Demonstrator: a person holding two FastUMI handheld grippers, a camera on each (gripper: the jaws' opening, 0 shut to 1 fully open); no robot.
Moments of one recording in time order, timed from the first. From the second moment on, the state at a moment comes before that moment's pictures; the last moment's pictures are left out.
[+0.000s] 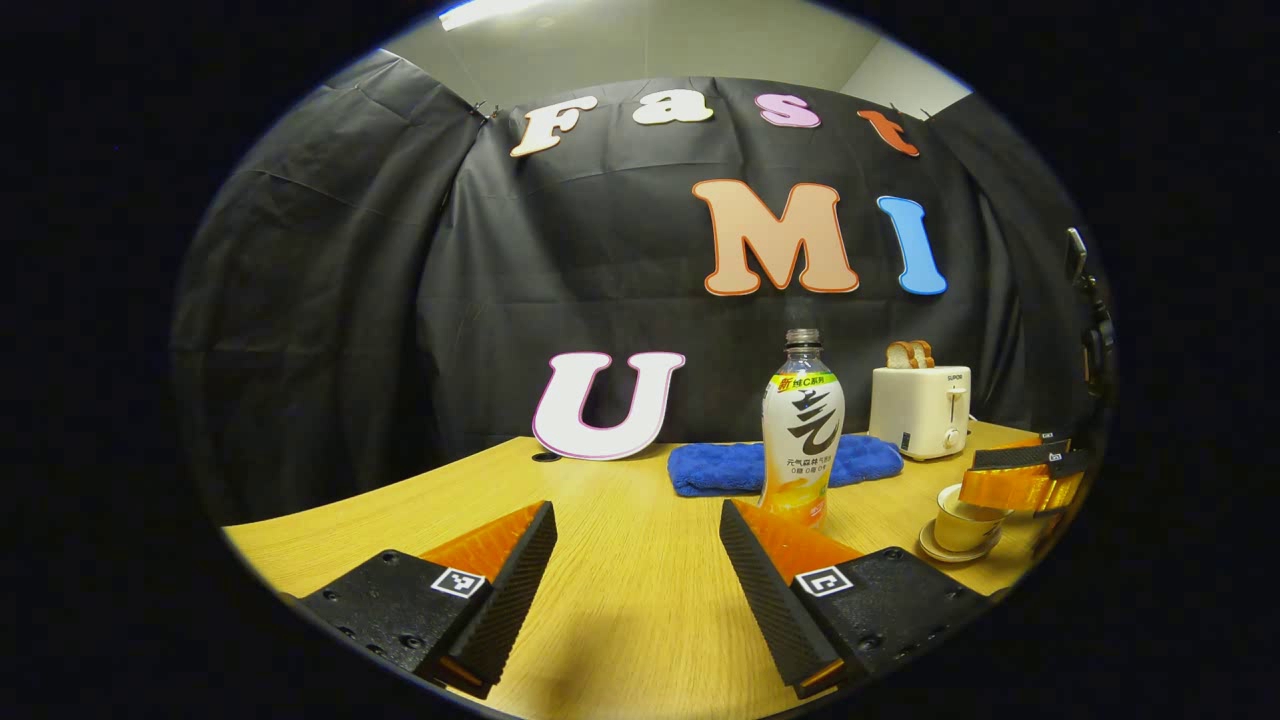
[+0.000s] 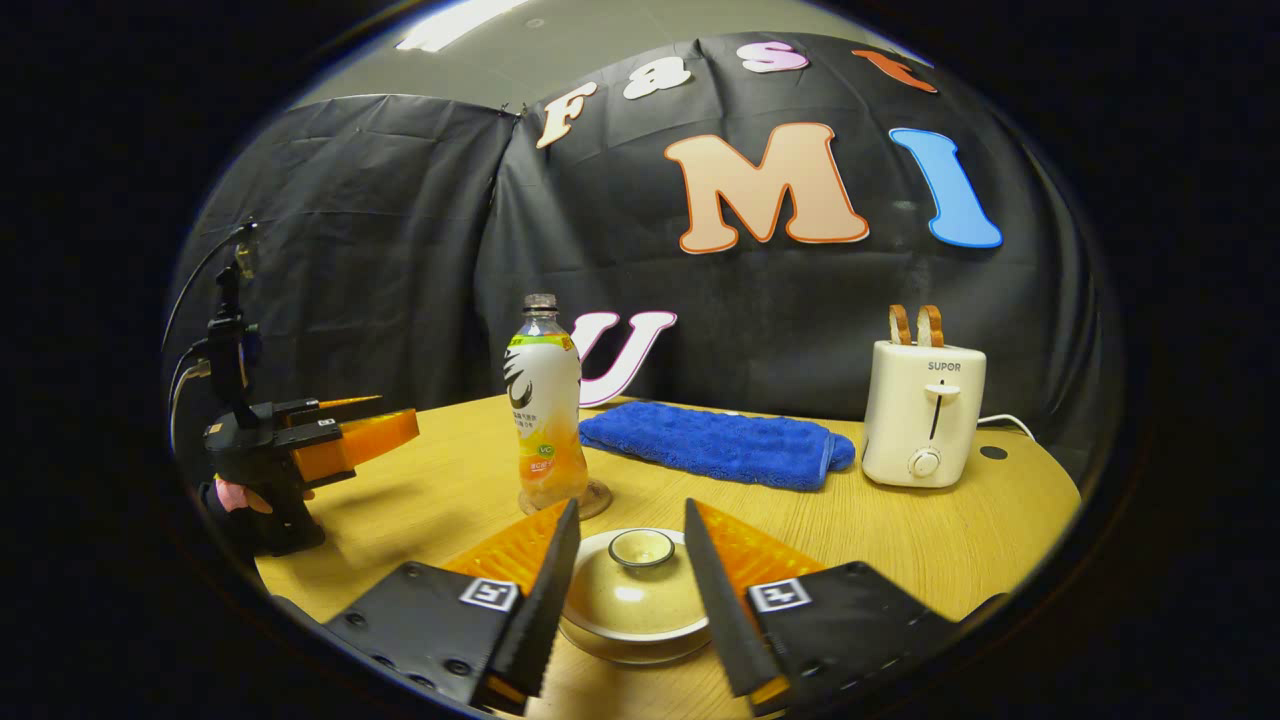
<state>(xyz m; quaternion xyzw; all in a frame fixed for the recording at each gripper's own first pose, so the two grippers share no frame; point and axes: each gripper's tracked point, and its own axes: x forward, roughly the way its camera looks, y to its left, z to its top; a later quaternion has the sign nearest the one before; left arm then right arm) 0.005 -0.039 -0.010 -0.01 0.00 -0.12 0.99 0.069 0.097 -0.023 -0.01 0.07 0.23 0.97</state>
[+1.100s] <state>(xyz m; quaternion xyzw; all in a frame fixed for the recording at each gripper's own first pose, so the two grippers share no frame) 0.004 -0.037 -0.010 -0.01 0.00 -0.11 0.99 0.023 -0.049 0.003 0.00 0.00 0.00 1.00</state>
